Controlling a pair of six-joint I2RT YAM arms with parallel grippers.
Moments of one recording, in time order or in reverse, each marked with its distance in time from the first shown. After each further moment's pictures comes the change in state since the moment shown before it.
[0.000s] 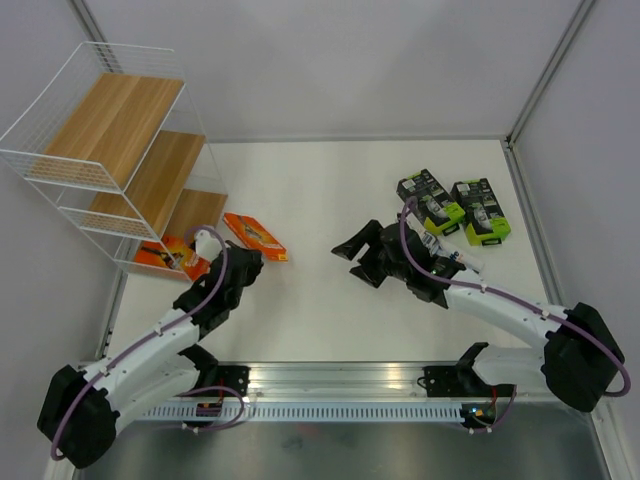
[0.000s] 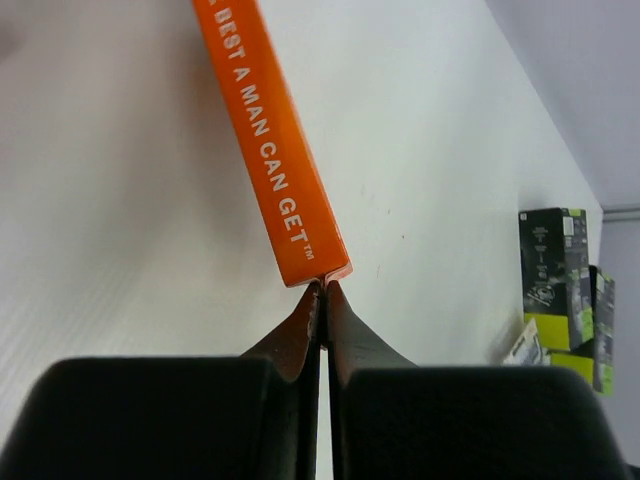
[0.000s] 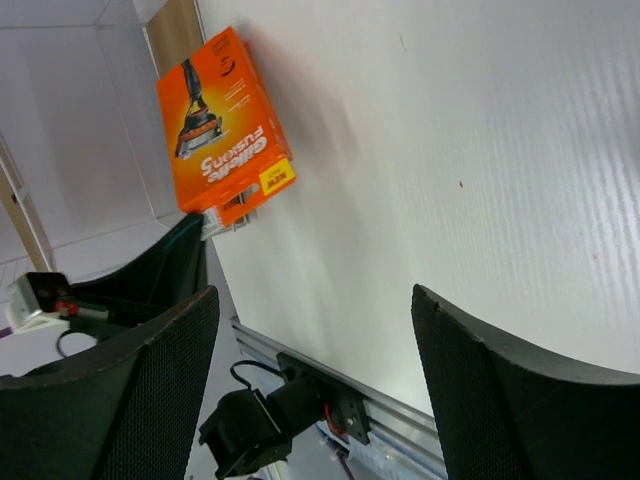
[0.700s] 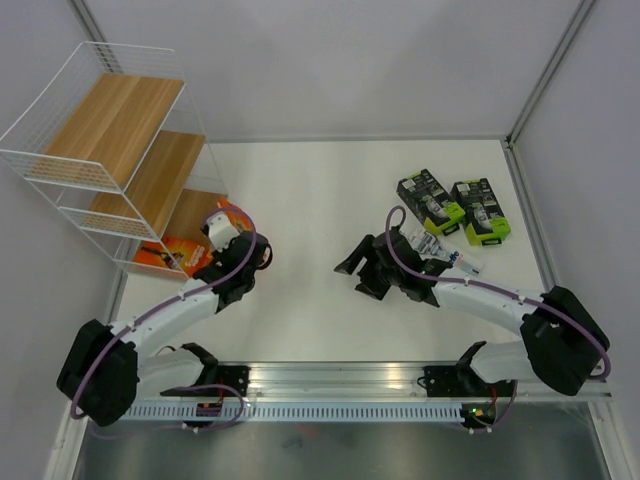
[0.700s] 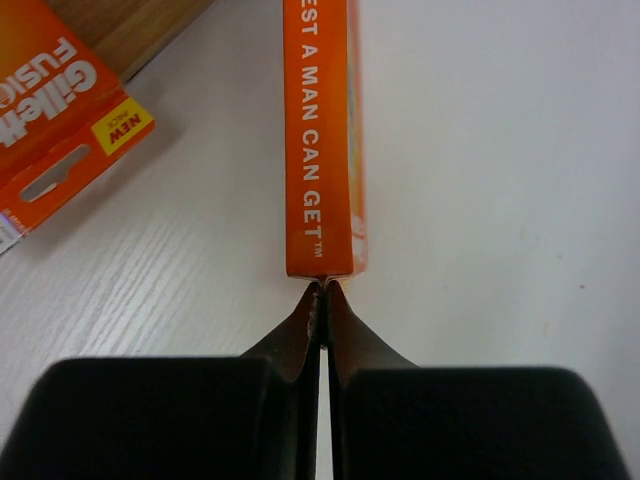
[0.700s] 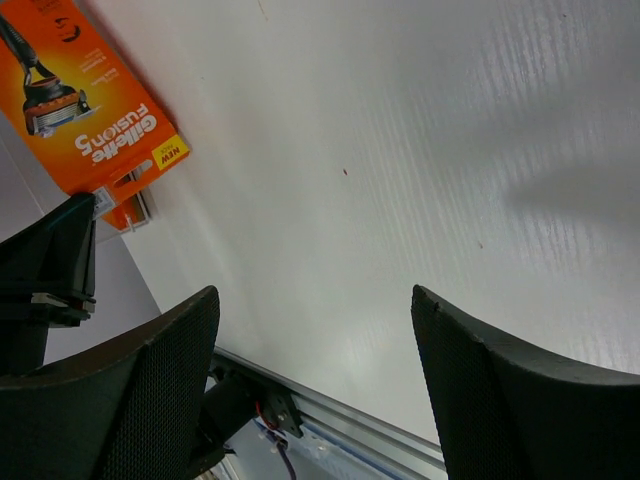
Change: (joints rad) left arm 0.017 0.292 0.198 -0.137 -0.192 0.241; right arm -0.018 0.071 -0.045 -0.053 -0.020 -0.053
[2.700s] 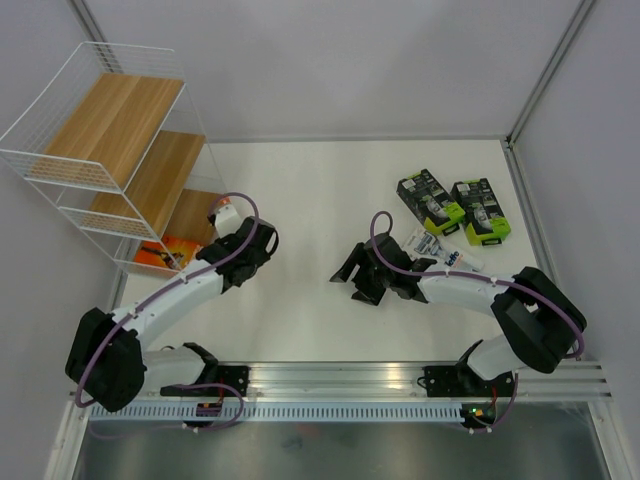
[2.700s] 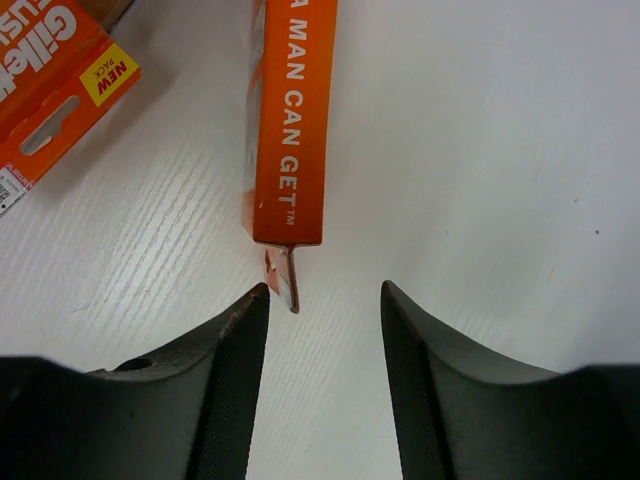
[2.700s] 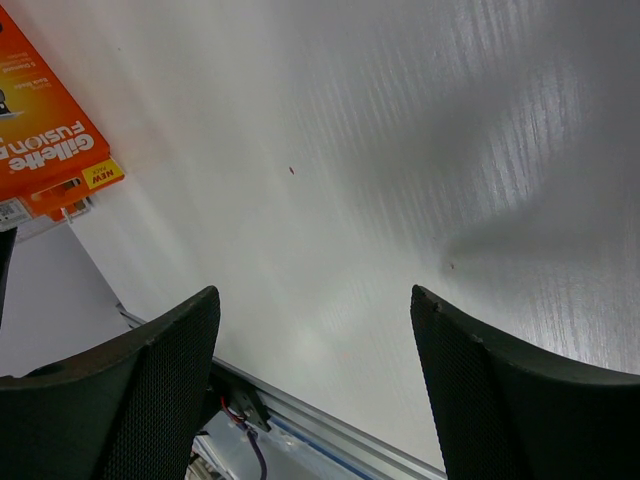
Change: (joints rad) left arm 0.002 0.104 0.202 -0.325 0.102 -0.054; right arm 0.000 0.160 -0.003 0.066 -0.080 -0.034
